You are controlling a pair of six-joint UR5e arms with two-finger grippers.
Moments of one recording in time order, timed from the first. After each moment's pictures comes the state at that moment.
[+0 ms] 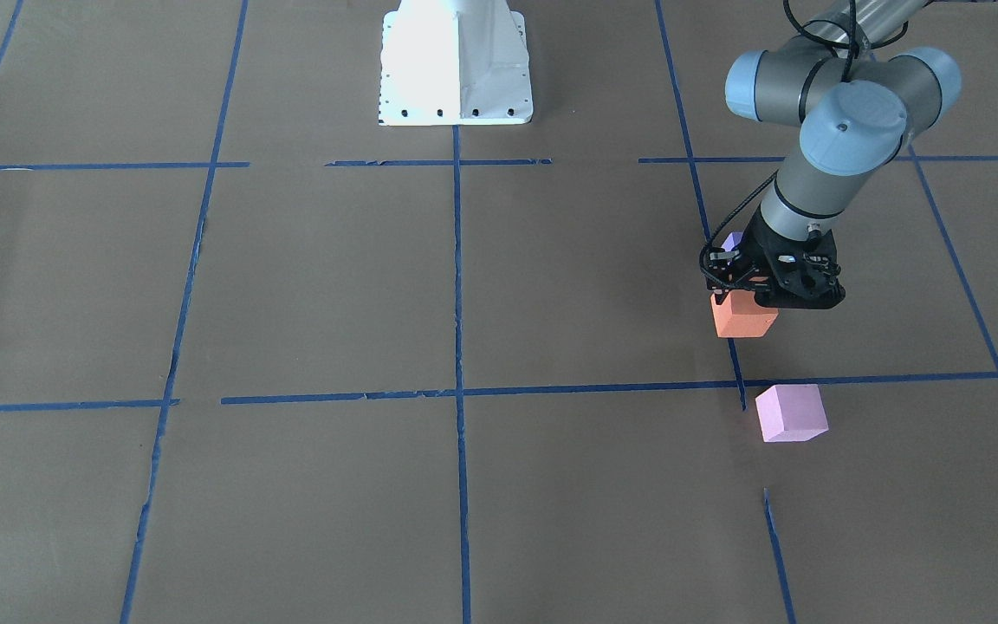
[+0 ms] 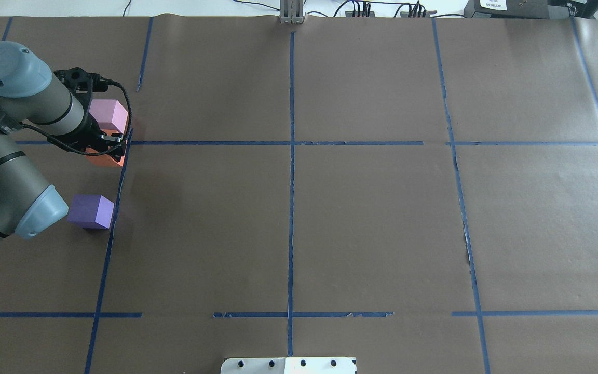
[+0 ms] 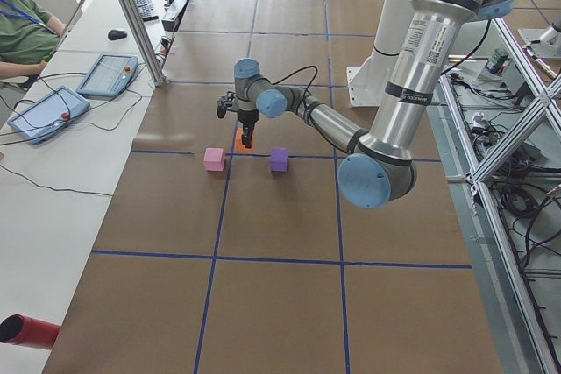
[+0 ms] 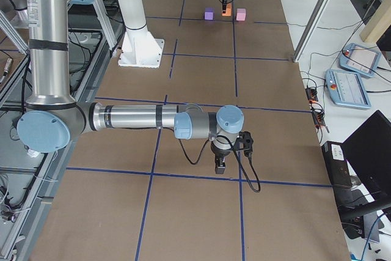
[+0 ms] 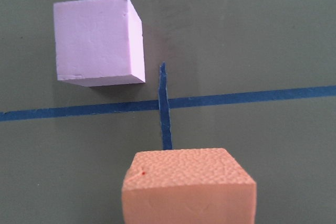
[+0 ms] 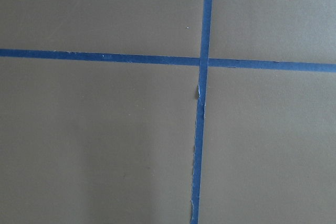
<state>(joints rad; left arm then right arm) -0.86 -1.90 -1.69 -1.68 -2.05 -0.81 1.48 -1.60 1.64 -1.56 2.36 0.06</state>
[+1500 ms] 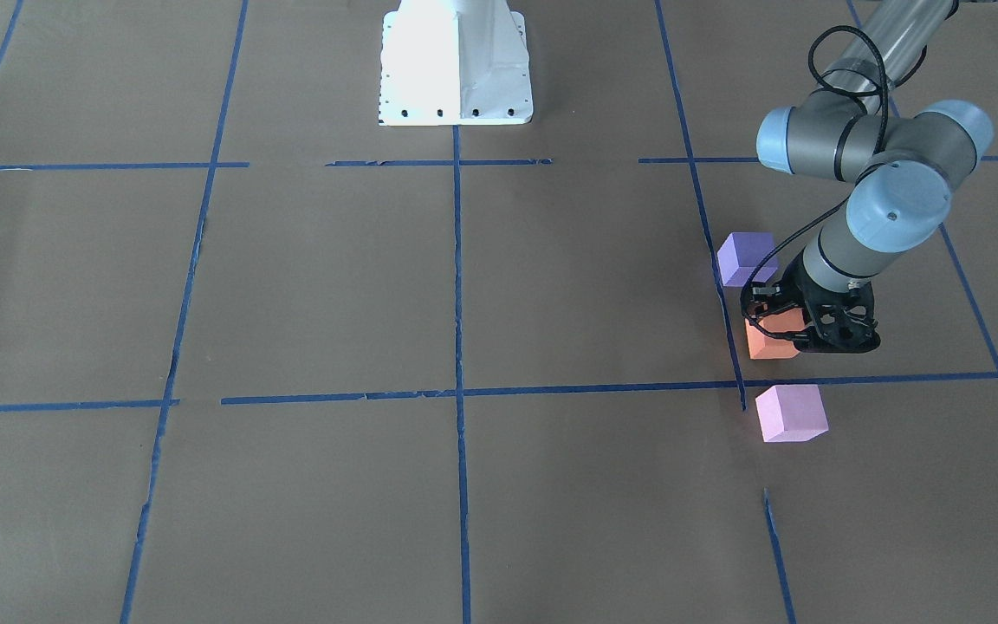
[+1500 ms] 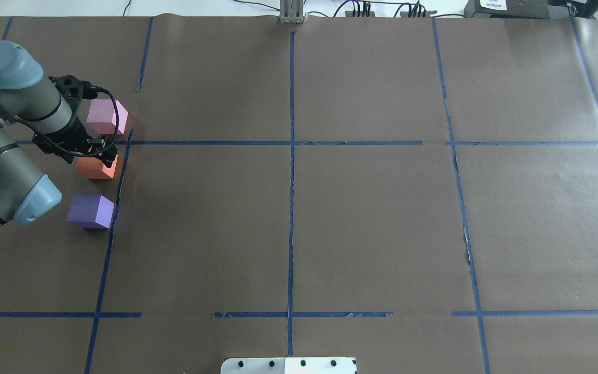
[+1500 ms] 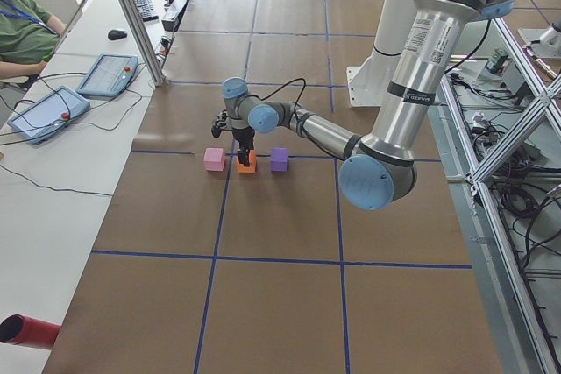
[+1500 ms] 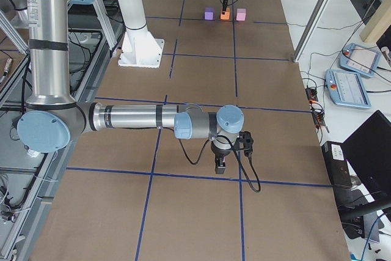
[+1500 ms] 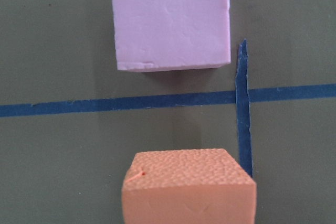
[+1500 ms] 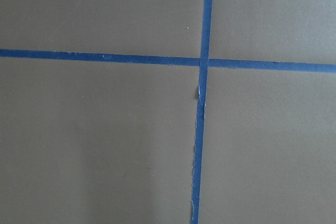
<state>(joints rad) -0.90 -1.90 -1.59 -1.69 -2.14 -0.70 1.48 -1.60 1.64 -1.56 2.36 0.06</state>
